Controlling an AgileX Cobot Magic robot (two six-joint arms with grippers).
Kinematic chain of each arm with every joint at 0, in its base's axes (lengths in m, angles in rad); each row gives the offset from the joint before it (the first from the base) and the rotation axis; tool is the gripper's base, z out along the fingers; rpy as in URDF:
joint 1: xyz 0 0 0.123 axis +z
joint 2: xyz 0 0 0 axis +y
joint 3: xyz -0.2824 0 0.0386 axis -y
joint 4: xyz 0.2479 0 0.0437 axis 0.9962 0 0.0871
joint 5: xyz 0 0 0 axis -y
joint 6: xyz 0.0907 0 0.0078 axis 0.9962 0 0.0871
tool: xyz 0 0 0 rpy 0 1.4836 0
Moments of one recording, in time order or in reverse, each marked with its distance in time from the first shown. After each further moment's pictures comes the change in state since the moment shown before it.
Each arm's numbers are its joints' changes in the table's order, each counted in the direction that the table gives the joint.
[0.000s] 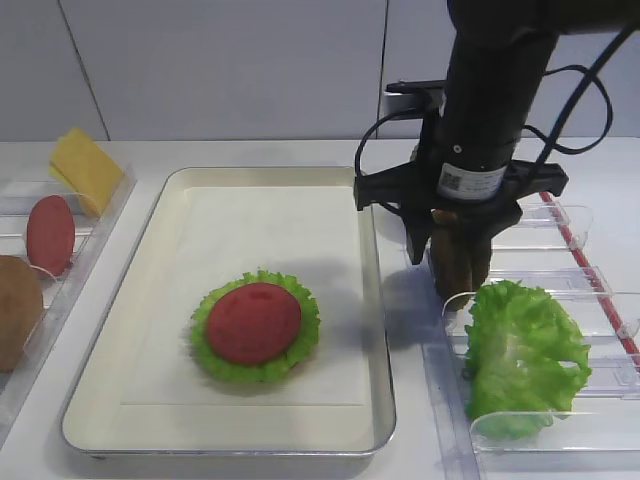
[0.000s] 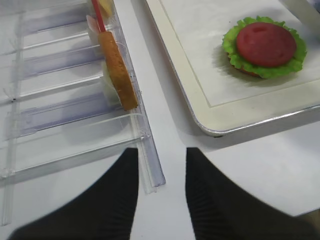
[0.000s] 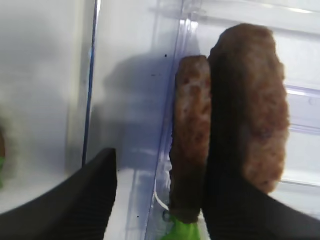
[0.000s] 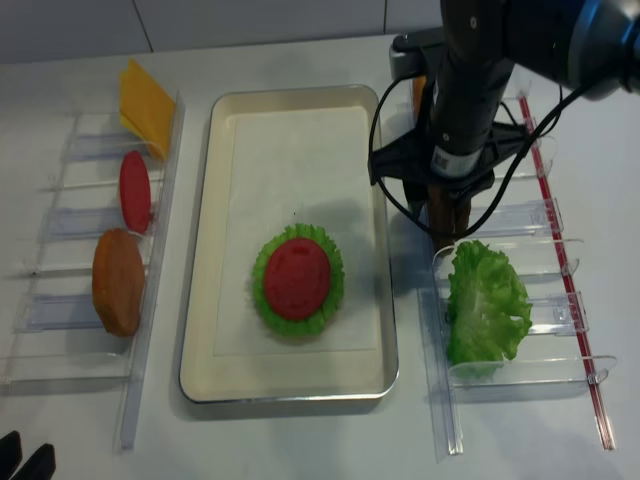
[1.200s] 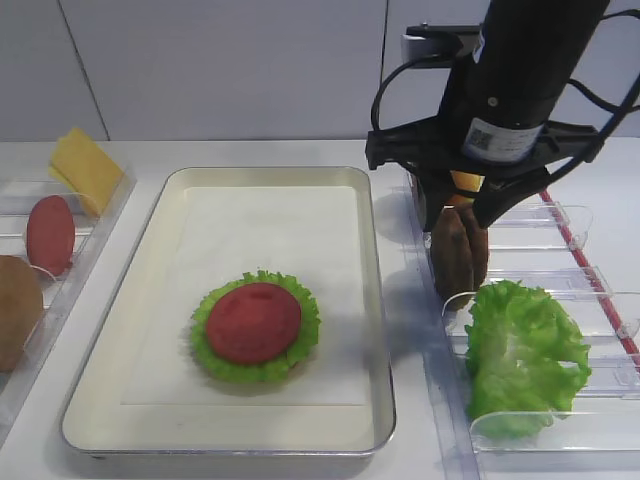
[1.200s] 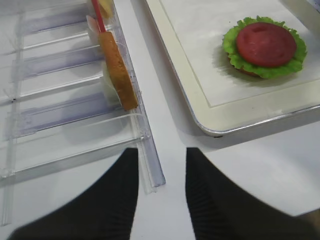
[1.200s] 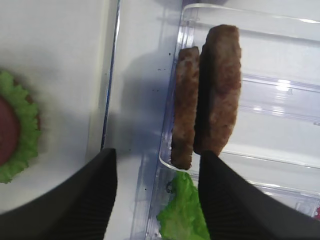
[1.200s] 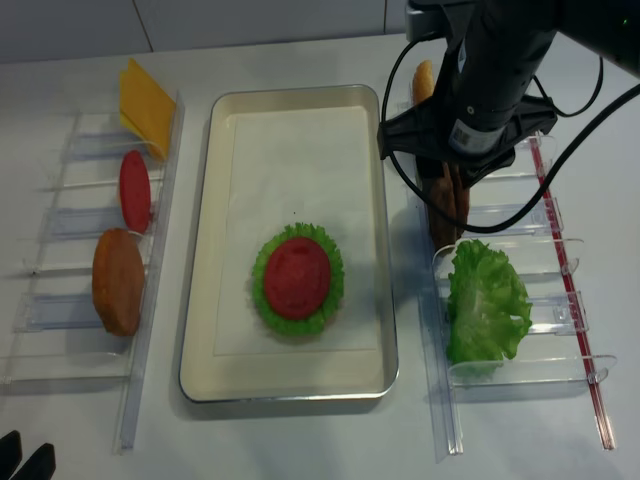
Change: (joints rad) left arm 0.000 0.000 0.000 0.000 0.000 0.000; right arm 0.000 -0.130 -0.002 0.008 -0.038 -0.005
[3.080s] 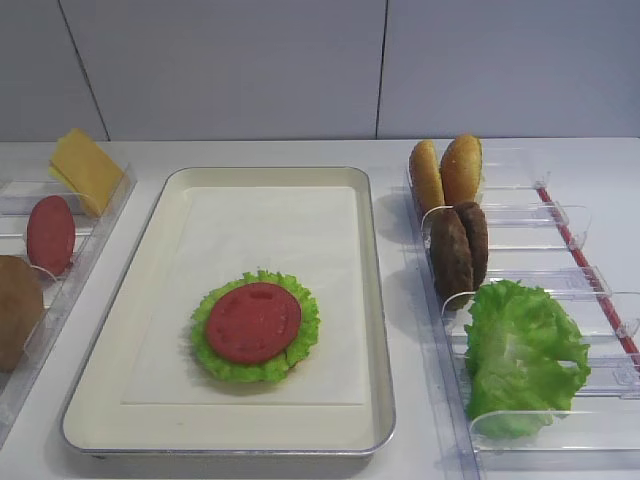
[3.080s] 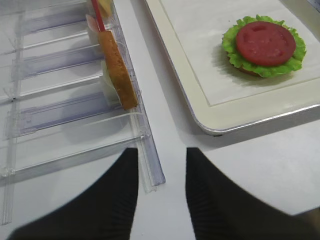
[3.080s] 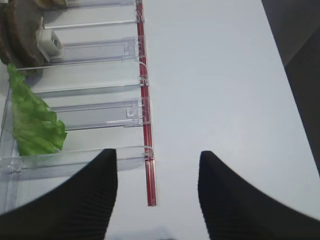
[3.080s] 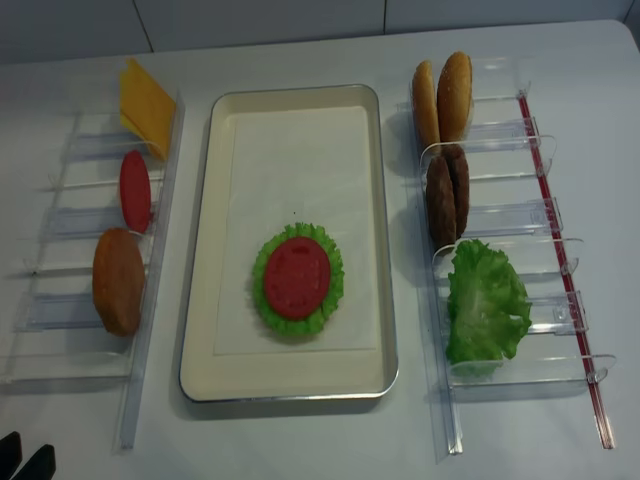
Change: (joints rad) left arm 0.000 0.000 0.000 0.000 -0.002 0.002; right arm -0.496 -1.320 -0.734 -0.039 -0.021 -0.257
